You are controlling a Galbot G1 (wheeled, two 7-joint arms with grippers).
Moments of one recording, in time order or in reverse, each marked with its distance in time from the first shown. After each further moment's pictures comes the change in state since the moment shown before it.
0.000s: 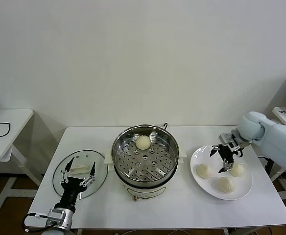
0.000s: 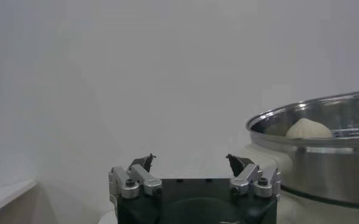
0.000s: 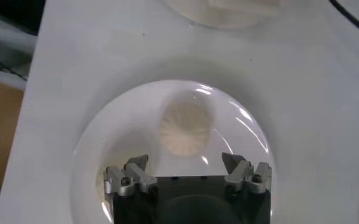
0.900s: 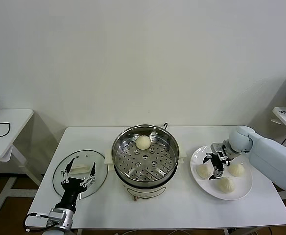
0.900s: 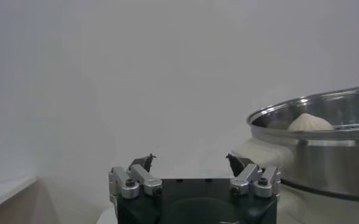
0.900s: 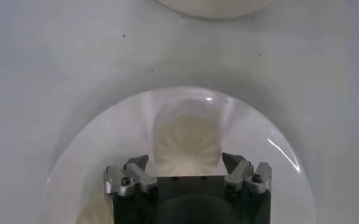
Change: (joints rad) left arm -0.003 -0.004 -0.001 0.010 0.004 -0.001 -0.002; right arm -0.138 0.073 0.111 -0.065 -0.041 -0.016 0.048
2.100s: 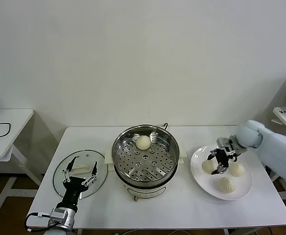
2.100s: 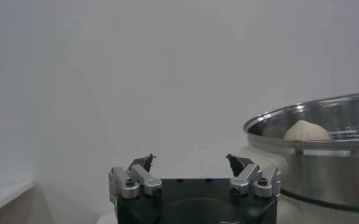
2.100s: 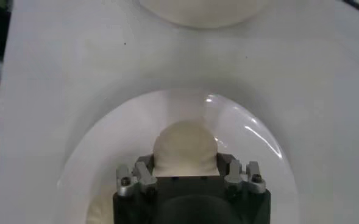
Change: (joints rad) left arm -0.001 0.003 0.022 -0.011 0.008 0.000 -0.011; right arm 0.216 -0.179 -0.138 0.202 0.184 -0.076 -0.035
